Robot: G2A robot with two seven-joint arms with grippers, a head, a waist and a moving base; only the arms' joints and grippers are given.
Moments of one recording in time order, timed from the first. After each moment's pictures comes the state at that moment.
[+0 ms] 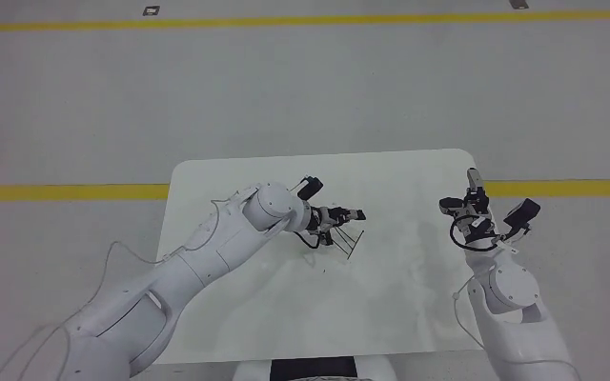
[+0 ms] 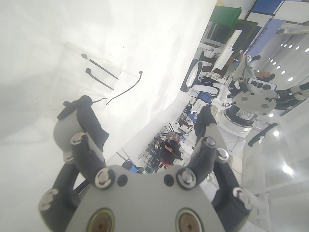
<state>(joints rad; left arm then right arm) 0.74 -1.34 -0.51 -1.09 -0.34 0.34 -0.76 -1.73 -1.15 1.60 -1.80 0.42 0.00 0.00</state>
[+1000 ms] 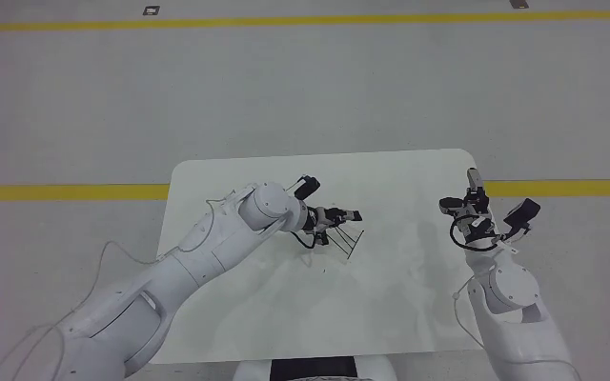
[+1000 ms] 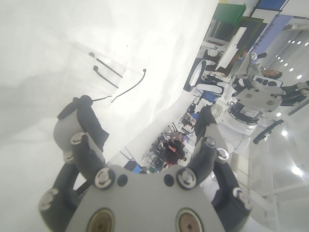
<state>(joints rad) 0.74 -1.30 -0.51 -1.13 -0.32 0.34 -0.77 -1.73 -1.15 1.60 -1.80 0.42 0.00 0.00</state>
